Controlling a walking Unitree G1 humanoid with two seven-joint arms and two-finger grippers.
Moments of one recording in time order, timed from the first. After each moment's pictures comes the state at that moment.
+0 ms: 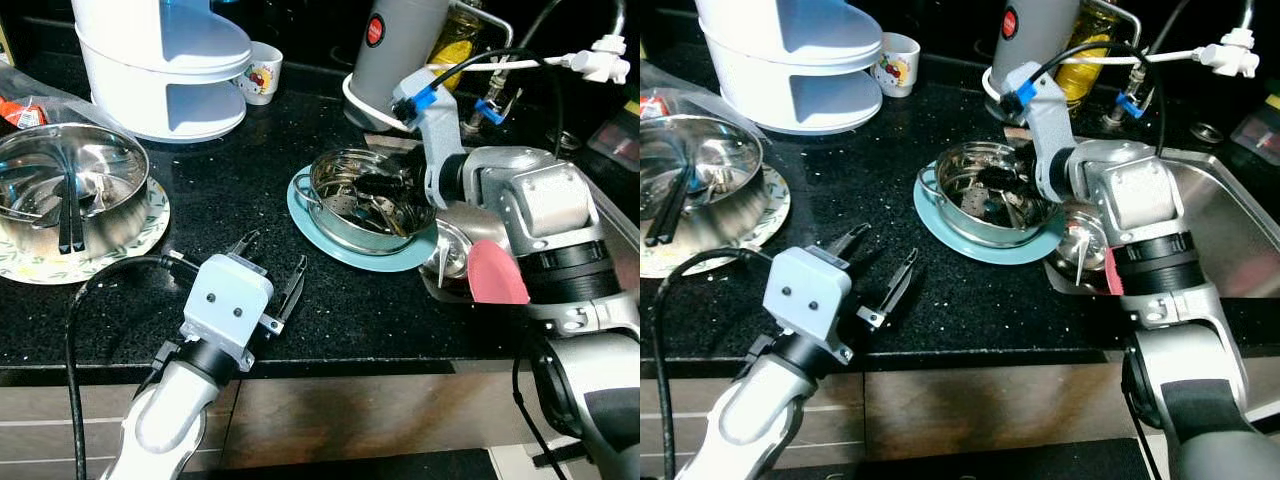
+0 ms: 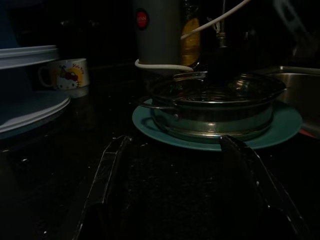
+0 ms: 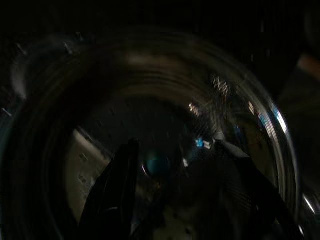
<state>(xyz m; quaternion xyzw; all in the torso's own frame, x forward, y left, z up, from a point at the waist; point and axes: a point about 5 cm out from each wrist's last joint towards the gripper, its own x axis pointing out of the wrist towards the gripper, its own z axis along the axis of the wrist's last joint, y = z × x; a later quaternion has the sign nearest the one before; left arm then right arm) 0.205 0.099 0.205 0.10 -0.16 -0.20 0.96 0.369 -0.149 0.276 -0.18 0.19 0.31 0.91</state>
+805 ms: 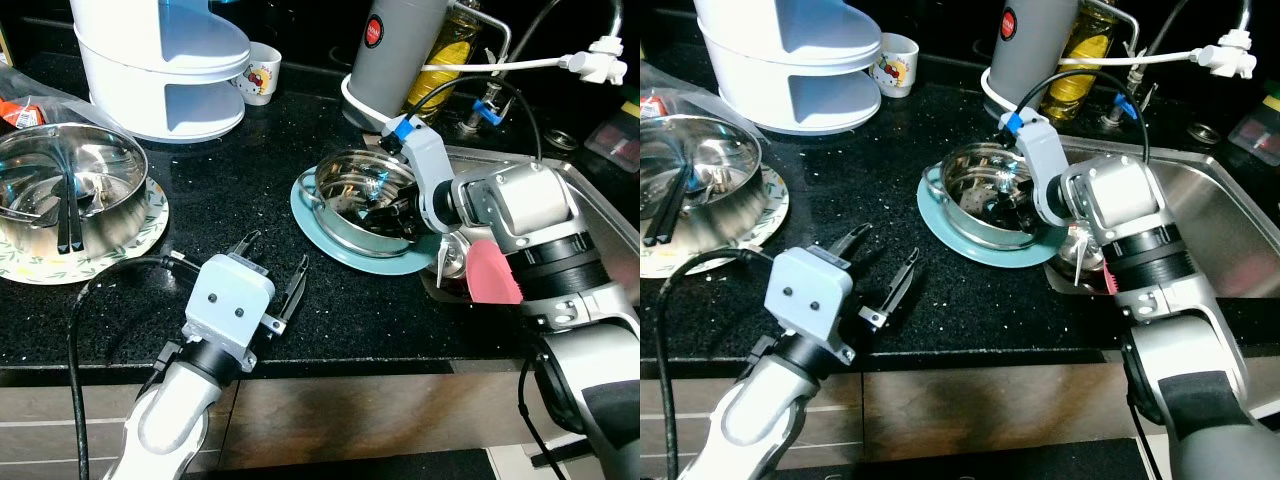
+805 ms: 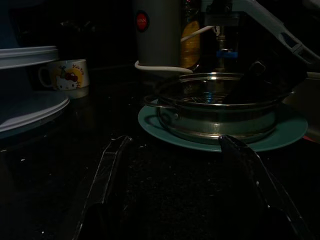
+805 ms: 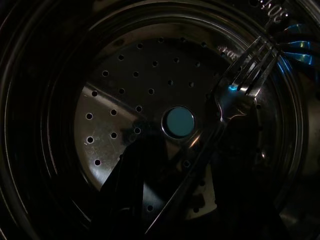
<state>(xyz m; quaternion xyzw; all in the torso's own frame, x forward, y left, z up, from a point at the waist) 0.205 0.098 0.205 0.10 -0.17 -0.20 0.96 0.365 -0.151 0.259 -0.12 0.31 0.29 0.90</state>
